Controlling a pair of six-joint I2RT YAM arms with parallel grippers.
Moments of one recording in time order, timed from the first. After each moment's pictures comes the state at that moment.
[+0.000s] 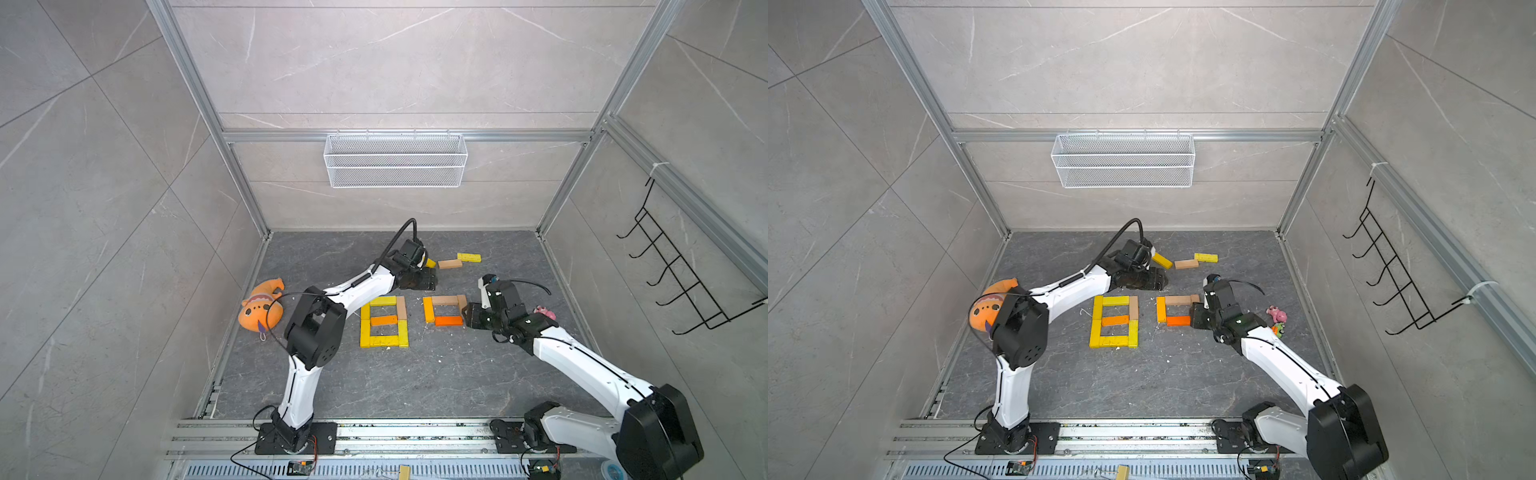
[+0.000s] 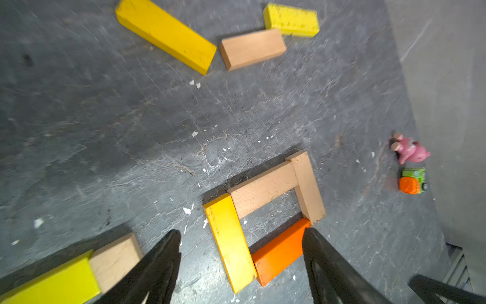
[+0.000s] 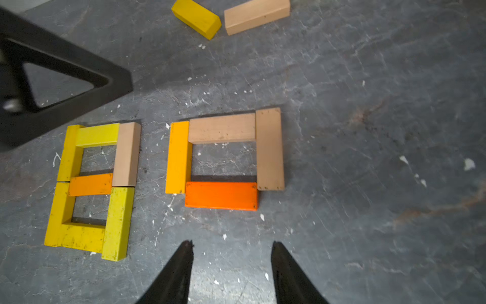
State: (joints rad) left arm -0.71 1.99 1.60 -0.45 0.16 -0.49; right arm 0.40 1.22 0.77 -0.37 -0.01 0.40
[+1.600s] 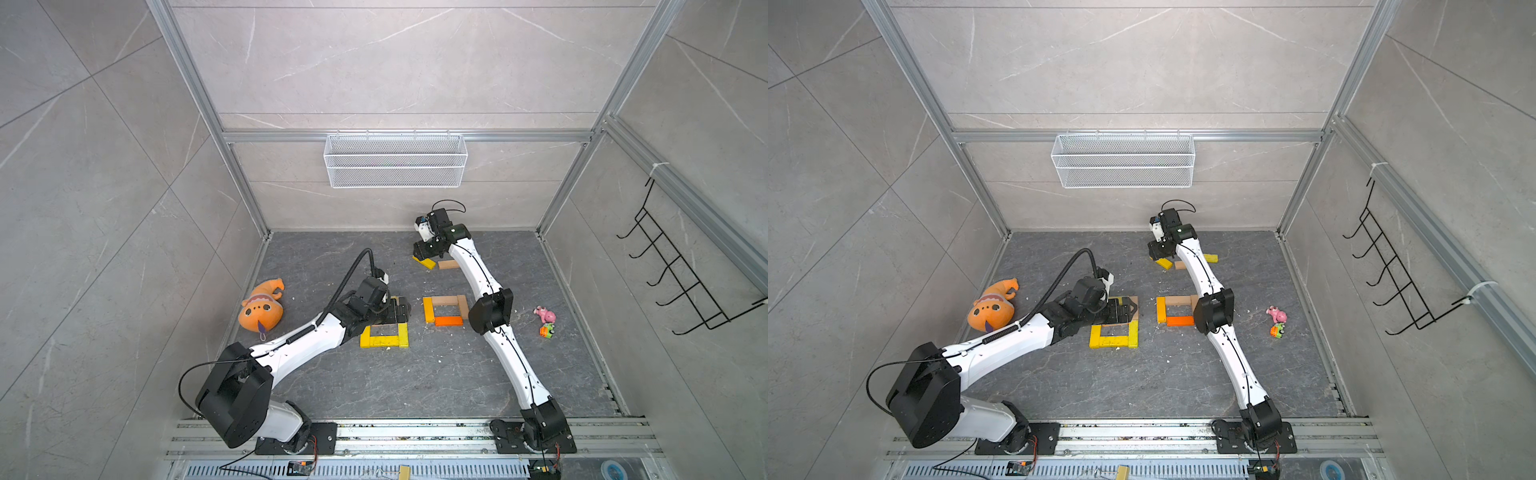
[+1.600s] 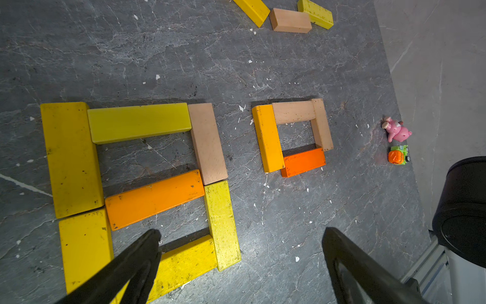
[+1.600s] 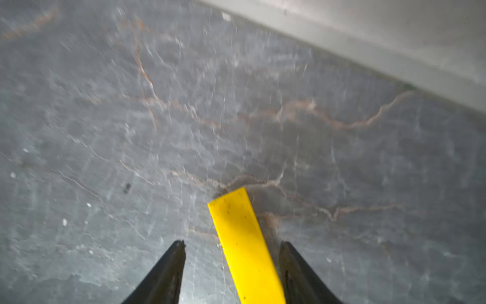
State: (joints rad) left arm -0.71 1.44 0.93 -0.26 0.06 -0.63; right arm 0.35 2.94 3.10 -1.17 -0.15 -0.08
